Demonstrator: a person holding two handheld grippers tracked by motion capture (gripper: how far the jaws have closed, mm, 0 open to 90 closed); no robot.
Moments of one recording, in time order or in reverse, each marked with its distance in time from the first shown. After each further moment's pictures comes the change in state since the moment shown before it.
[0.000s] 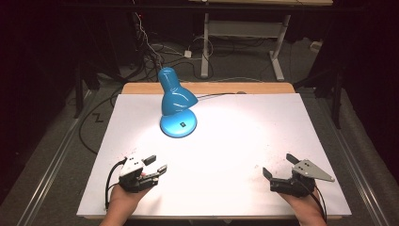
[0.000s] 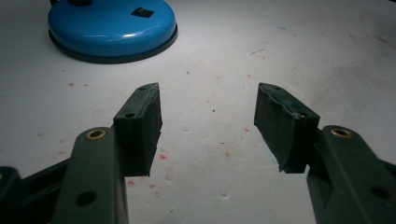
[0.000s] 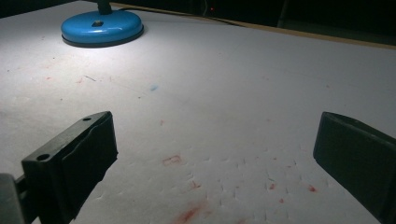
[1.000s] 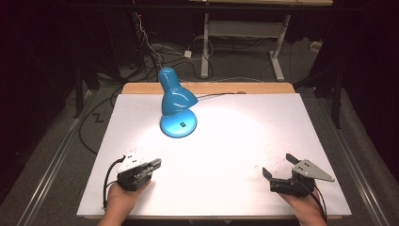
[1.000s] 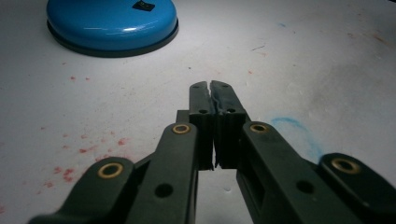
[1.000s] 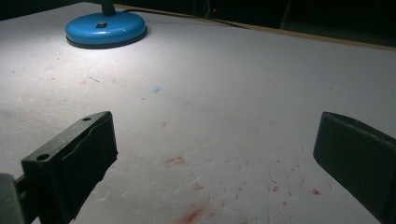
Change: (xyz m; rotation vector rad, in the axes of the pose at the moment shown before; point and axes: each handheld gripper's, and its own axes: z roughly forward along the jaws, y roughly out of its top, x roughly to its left) left arm 0.007 0.003 -0.004 0.025 -0.027 -0.019; right arm 0.000 0.000 0.000 -0.006 0.012 -0.006
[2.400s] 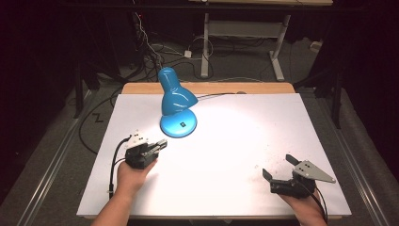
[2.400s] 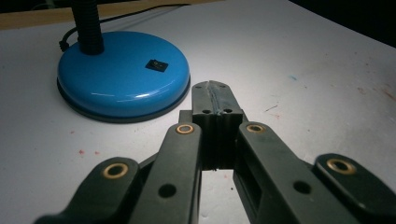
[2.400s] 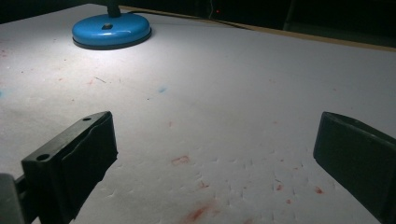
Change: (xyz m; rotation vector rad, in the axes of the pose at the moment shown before) left arm 0.015 0.052 0.028 -0.056 0.005 -0.035; right arm 0.002 0.001 -0.004 -0.004 0.012 0.000
